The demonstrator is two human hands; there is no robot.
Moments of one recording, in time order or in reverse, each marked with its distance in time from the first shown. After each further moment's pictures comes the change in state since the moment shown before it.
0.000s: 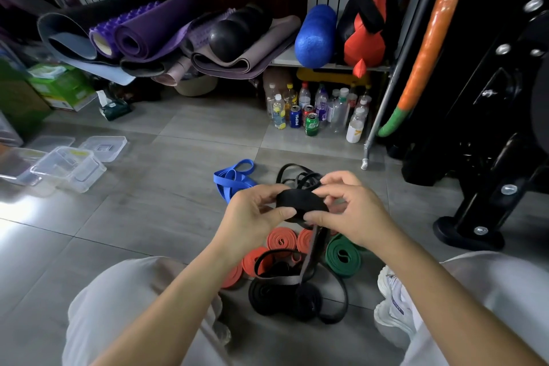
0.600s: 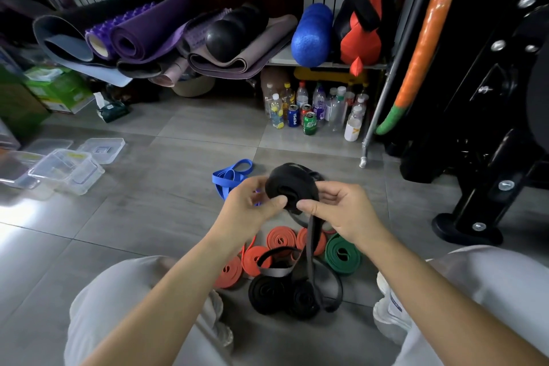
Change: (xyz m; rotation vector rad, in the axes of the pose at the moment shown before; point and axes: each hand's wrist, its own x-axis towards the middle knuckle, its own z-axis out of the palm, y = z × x) left_hand 0.004 0.000 -0.004 -0.187 0.003 -0.235; right_hand 0.003 0.003 0.016 0.438 0.010 0.025
